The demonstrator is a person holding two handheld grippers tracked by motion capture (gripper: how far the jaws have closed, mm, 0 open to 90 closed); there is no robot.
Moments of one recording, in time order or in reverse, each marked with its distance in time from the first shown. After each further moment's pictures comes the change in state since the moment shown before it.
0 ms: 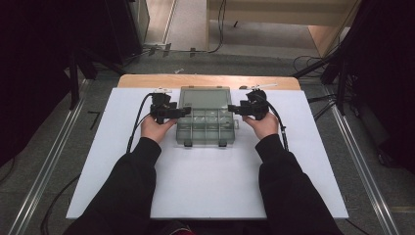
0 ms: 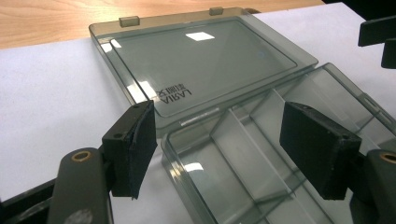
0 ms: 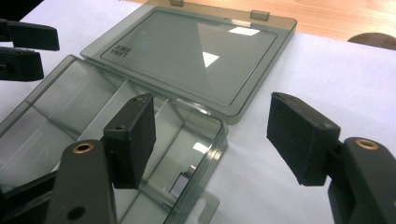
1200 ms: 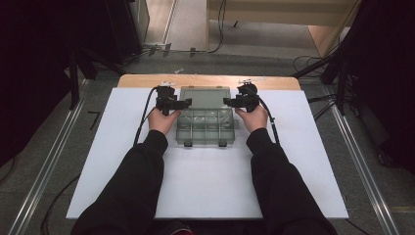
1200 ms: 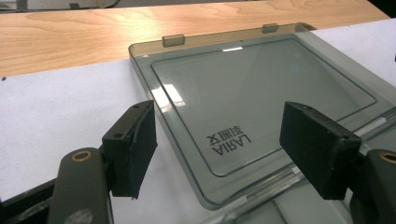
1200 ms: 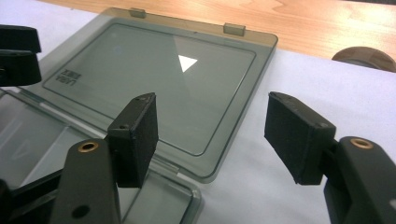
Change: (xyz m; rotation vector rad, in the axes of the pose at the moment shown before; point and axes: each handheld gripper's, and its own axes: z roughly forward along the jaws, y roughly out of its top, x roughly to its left) left arm 0.019 0.014 0.042 -0.025 0.127 -0.018; right arm -0.006 0.020 0.044 0.008 -0.103 0.033
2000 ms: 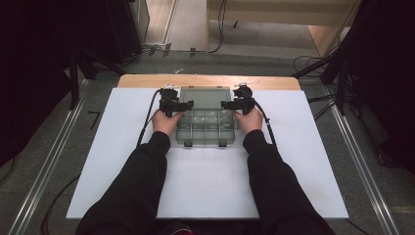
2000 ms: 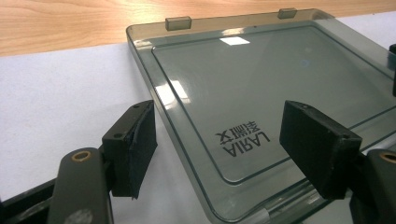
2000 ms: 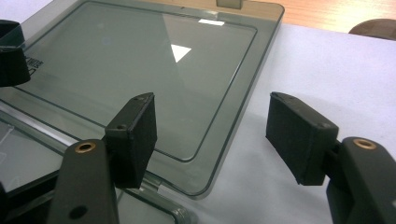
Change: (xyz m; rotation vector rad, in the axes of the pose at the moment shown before) left arm 0.000 -0.008 0.019 0.016 0.010 -0.026; right arm -0.001 -0.008 0.028 0.040 -0.024 0.025
